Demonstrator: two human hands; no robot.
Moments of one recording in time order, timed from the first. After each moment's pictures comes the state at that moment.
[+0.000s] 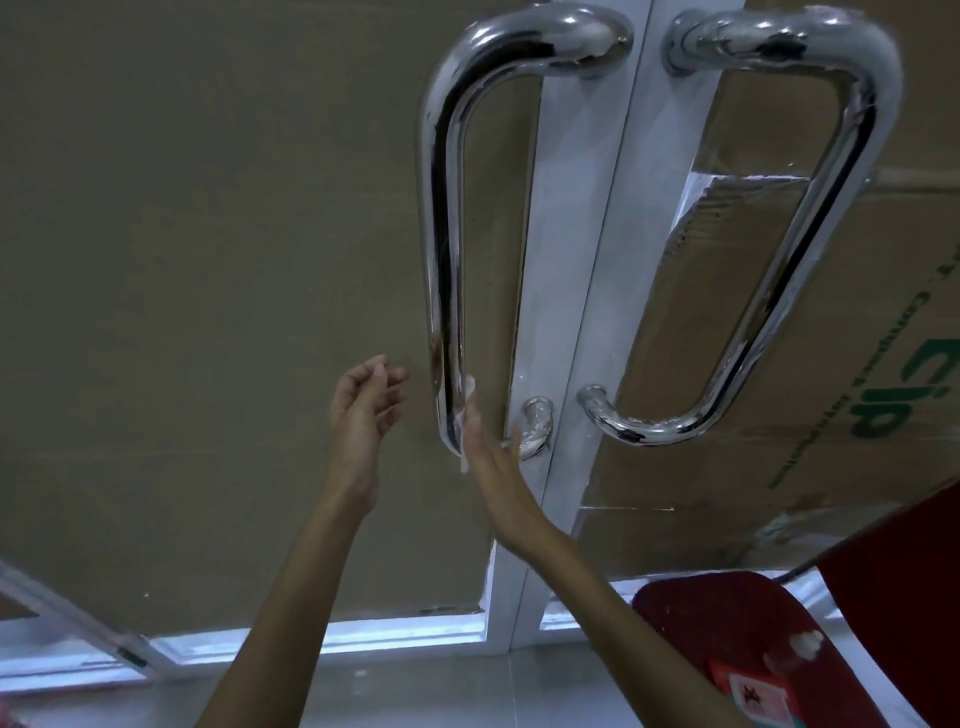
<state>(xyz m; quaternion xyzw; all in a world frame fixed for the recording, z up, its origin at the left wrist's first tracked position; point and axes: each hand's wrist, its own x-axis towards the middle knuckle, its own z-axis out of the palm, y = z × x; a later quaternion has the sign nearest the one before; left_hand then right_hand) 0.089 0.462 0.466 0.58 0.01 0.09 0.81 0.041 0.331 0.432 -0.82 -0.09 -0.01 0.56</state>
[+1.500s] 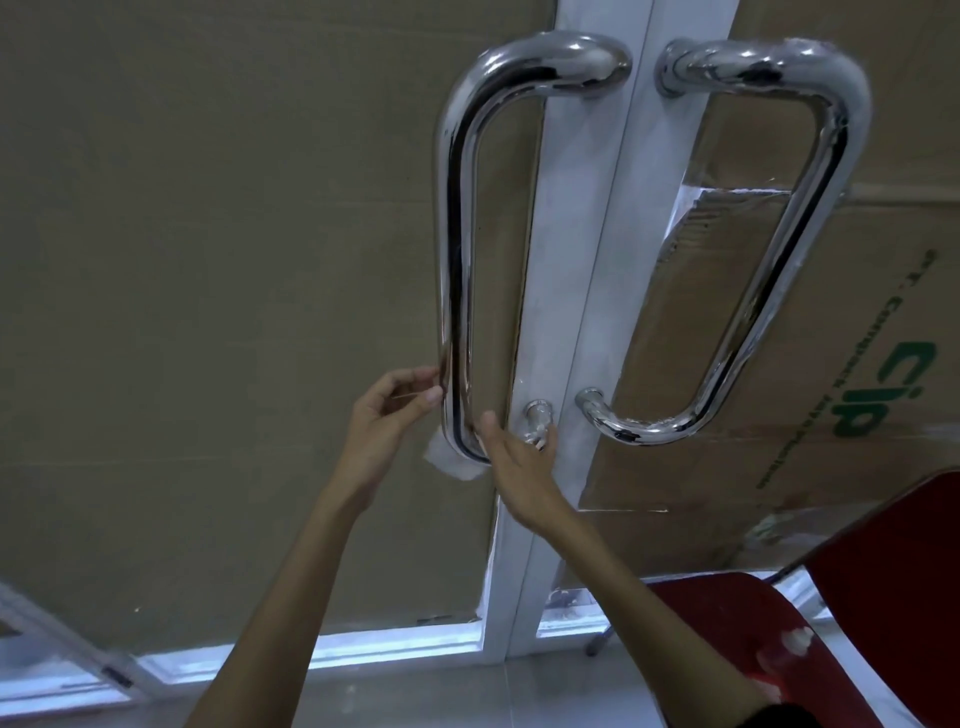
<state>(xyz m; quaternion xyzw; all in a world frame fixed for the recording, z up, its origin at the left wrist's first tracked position) 0.088 0.470 0.465 0.68 -0.11 0.04 0.72 0.045 0.321 0.449 -0.88 0.02 0.00 0.48</state>
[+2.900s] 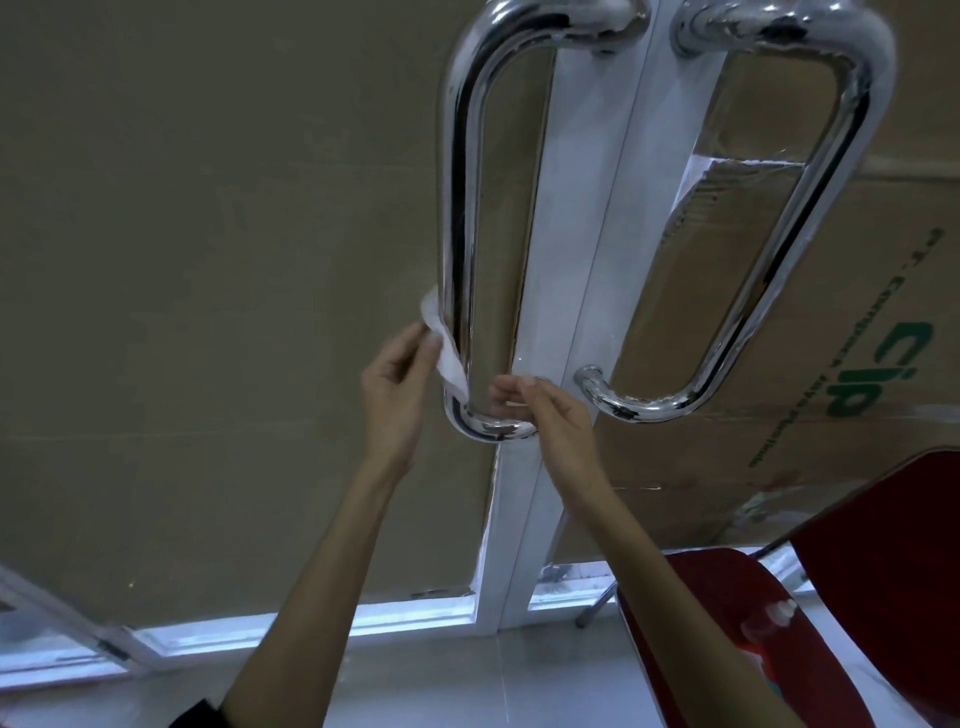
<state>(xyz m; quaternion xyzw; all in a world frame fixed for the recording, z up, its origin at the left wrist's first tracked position) 0.091 0.441 0.466 0.57 -0.09 0.15 0.80 0.028 0.304 0.463 -0.69 0.03 -0.13 0.71</state>
